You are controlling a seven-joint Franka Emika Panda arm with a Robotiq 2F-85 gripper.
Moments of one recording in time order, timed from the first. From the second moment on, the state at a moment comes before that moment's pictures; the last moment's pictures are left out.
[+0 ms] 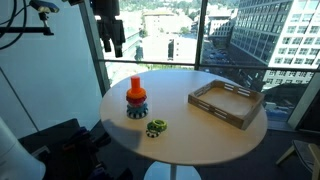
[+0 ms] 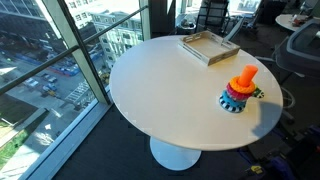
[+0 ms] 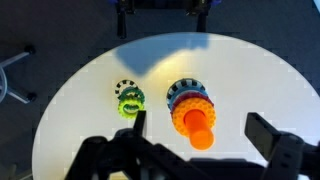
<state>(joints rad) 0.00 -0.61 0.00 -2.52 0.01 1.88 0.02</state>
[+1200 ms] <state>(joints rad) 0.01 -0.52 0.06 -2.61 0.01 2.10 0.04</state>
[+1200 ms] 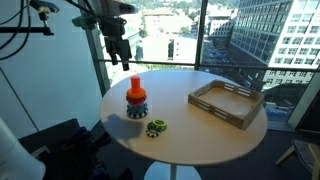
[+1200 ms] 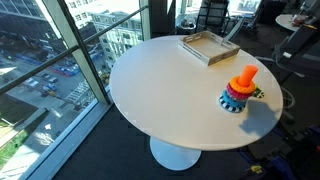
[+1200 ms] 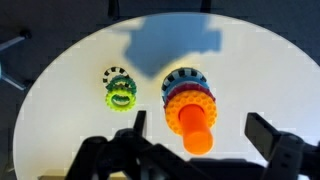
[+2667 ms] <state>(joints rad) 0.01 -0.40 0.05 -2.67 0.02 2.31 0.06</state>
